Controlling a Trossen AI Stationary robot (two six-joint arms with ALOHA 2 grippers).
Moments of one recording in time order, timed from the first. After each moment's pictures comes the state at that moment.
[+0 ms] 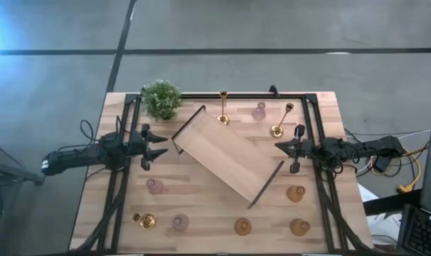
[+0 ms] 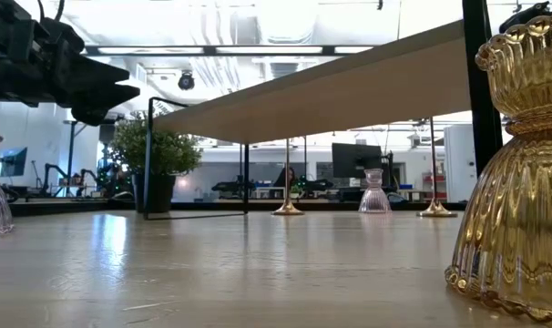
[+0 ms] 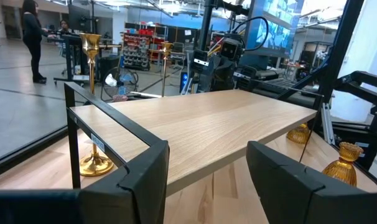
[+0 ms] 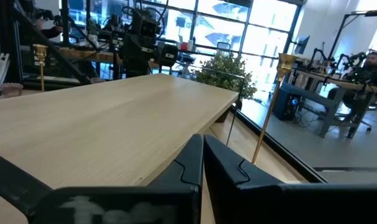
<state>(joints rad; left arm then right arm) 0.13 0.01 0.01 0.02 0.01 -0.12 0.14 0.10 0.01 0.11 0.35 -0.13</state>
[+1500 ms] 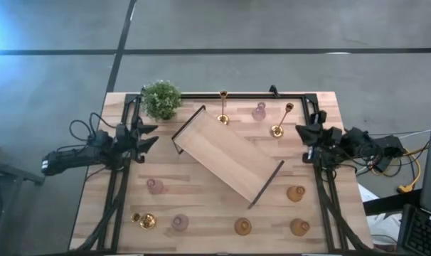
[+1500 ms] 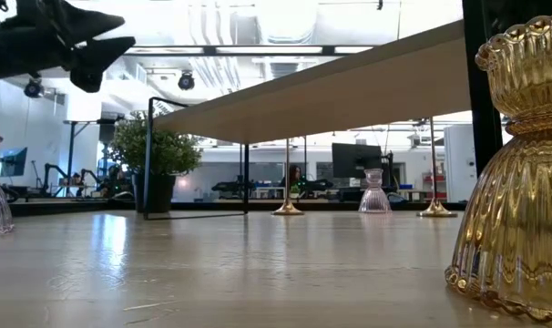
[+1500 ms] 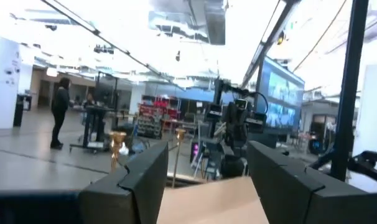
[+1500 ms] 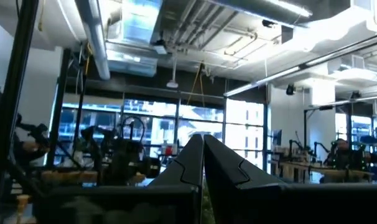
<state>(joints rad) 0.13 0.02 0.04 0.32 -0.08 -0.11 0.14 0.13 0.18 0.46 0.34 -0.24</state>
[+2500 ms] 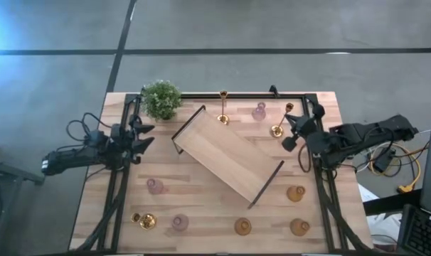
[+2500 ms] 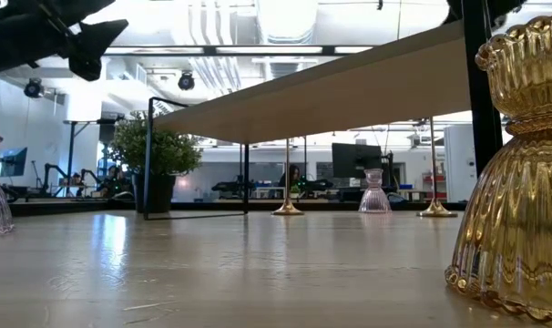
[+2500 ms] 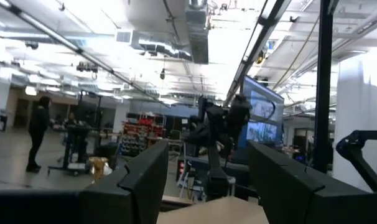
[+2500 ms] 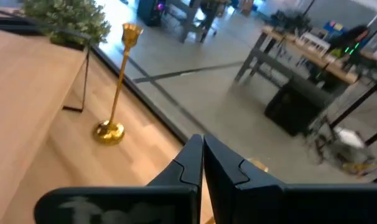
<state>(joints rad) 0.14 0.02 0.06 0.39 -0.02 -0.09 0.28 0.76 0.81 -0.74 1.08 0.31</state>
